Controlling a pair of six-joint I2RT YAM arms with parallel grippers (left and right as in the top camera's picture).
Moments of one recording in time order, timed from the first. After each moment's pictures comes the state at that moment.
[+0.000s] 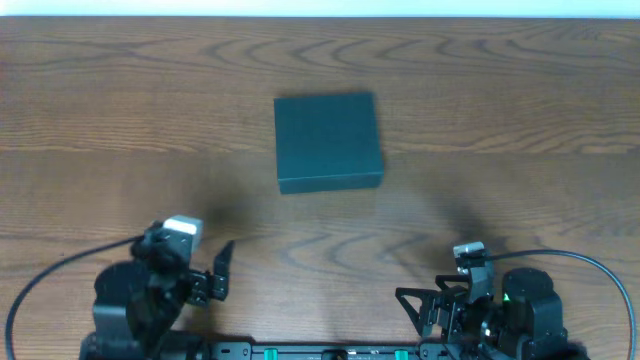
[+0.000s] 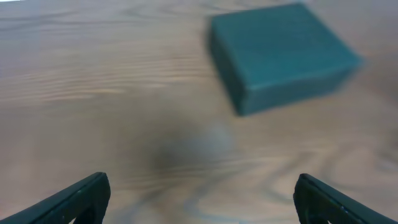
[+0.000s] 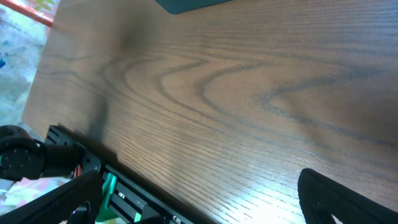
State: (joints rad) left arm -0.08 0.29 0.64 -0.92 0.14 0.04; right arm 0.30 0.26 0.51 -1.04 -0.48 0.41
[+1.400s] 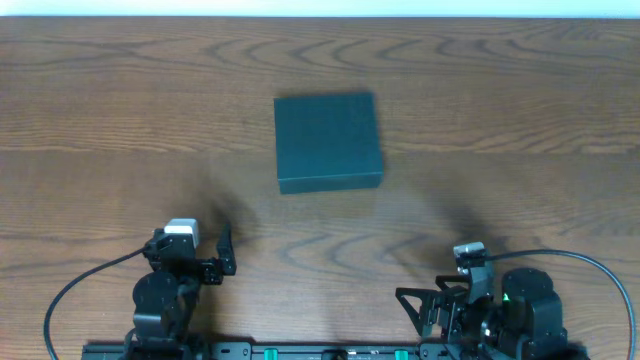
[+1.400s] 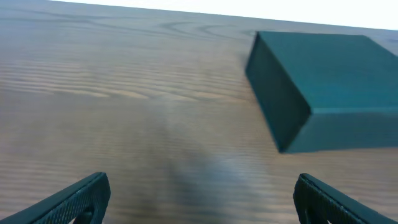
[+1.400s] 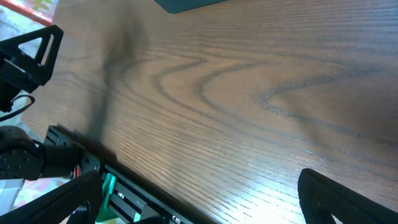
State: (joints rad) left arm -0.11 0.01 0.14 -0.49 0.02 -0.12; right arm 0.30 0.26 0.51 -1.04 -0.47 0.41
